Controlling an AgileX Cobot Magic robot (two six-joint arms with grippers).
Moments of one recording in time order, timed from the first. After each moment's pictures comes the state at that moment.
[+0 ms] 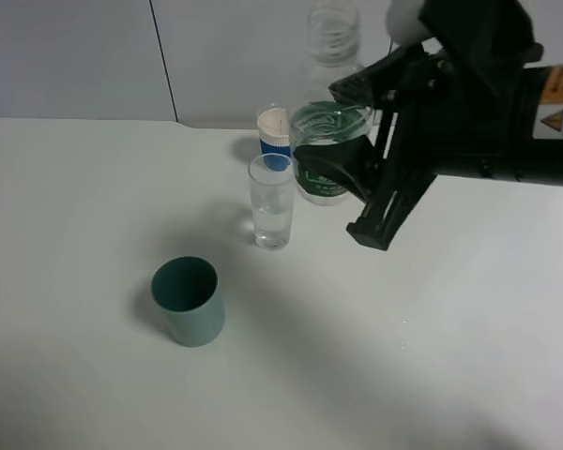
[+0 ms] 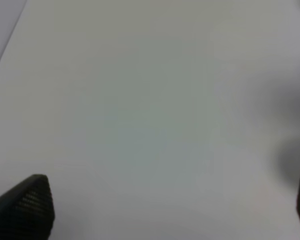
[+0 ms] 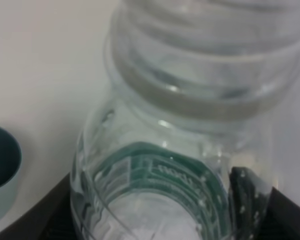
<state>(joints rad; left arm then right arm) 0.06 -0.01 -0.51 0.02 1.05 0.00 0.82 1.07 -0.65 0.03 0.02 -0.34</state>
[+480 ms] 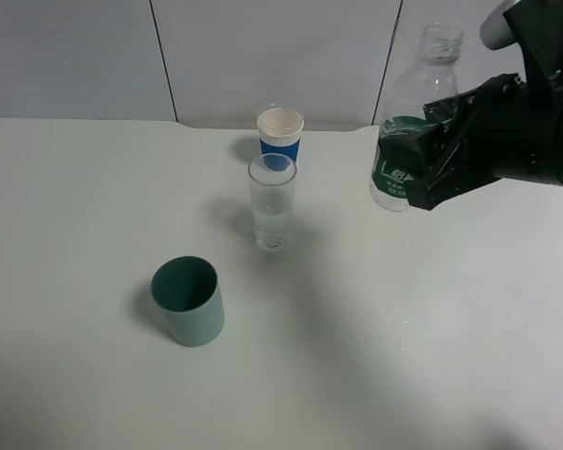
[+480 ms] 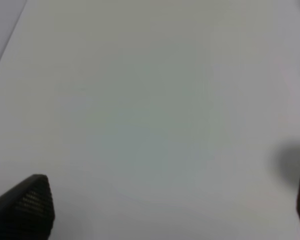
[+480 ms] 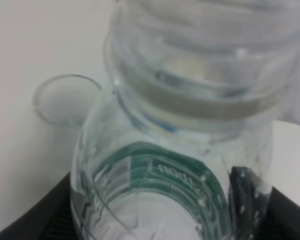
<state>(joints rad) 0.06 -0.01 -0.51 0.02 1.05 0.00 0.56 1.05 -0.58 -0.48 0.03 0.37</state>
